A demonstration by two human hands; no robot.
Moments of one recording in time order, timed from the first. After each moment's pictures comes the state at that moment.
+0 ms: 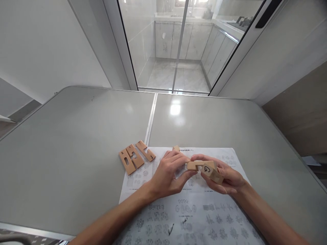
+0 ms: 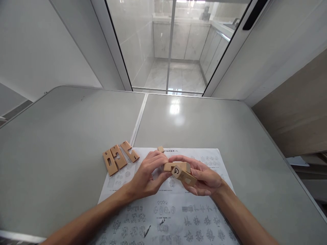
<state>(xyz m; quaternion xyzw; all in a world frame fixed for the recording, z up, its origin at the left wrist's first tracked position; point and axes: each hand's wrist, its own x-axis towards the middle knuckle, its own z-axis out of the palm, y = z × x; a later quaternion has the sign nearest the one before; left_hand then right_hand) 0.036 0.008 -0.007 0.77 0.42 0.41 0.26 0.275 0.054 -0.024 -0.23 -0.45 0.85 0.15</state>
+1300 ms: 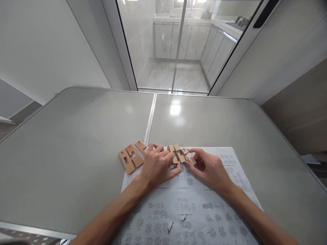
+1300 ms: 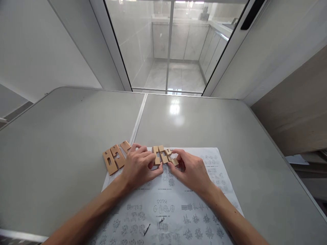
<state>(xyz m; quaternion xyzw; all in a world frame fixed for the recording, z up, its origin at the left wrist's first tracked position) 0.014 0.021 -0.017 0.81 0.51 0.30 -0.01 0.241 0.041 -0.031 -0.44 -0.81 0.23 0.31</state>
